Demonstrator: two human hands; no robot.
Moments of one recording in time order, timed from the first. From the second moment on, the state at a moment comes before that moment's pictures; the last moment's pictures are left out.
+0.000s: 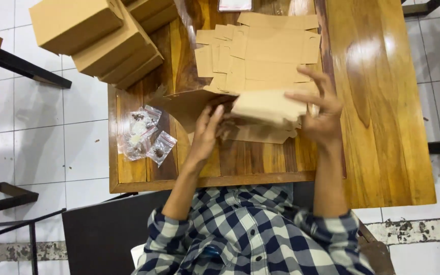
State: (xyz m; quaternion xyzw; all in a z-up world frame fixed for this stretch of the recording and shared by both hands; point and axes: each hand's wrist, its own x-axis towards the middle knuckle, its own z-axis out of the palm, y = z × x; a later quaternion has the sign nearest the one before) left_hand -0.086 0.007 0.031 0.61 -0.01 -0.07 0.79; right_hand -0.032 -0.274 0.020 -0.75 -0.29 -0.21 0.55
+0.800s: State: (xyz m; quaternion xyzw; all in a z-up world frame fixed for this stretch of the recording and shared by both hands) left_hand -0.084 -0.007 0.018 0.60 -0.06 -0.07 0.79; right_hand -0.121 -0.217 -0.002 -0.86 -0.21 -0.18 0.44
